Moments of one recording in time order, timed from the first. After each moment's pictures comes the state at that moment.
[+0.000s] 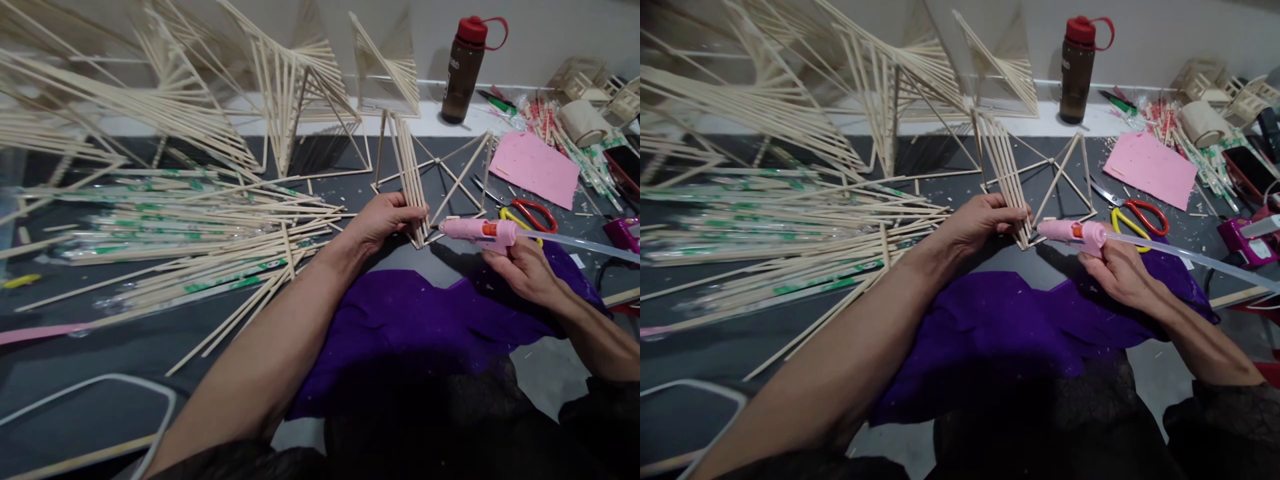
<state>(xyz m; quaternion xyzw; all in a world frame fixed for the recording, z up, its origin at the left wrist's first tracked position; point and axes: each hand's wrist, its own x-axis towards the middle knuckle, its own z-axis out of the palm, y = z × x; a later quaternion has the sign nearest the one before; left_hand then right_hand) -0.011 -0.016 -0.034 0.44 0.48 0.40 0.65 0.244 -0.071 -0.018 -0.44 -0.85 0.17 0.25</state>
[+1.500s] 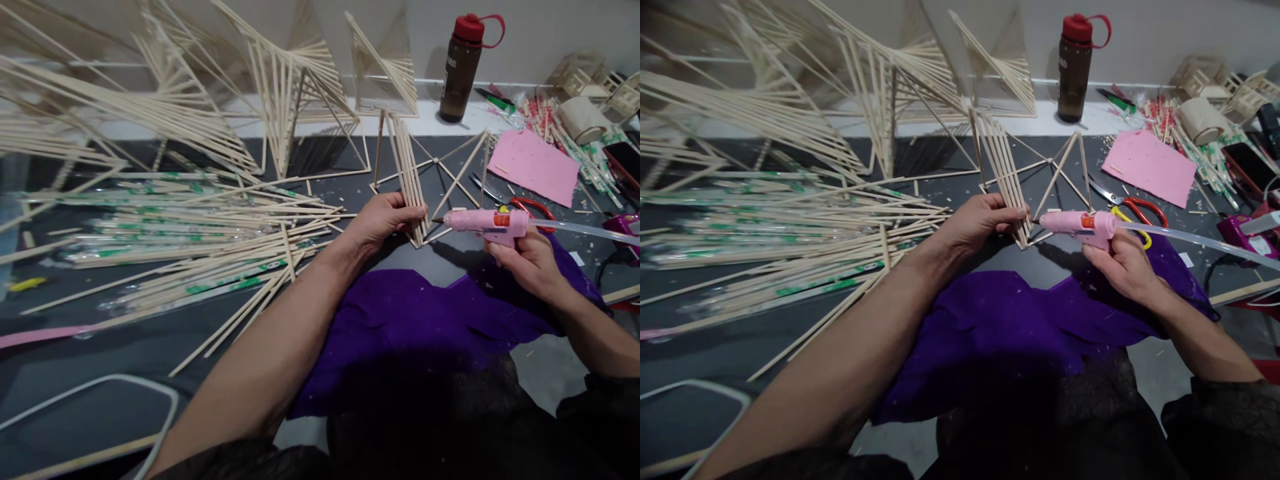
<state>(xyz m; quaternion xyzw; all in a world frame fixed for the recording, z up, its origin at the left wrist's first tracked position) -0.009 -0.019 -0.032 0.44 0.48 0.41 0.63 0.248 -0.068 -0.021 -0.46 -0.80 0.18 0.33</state>
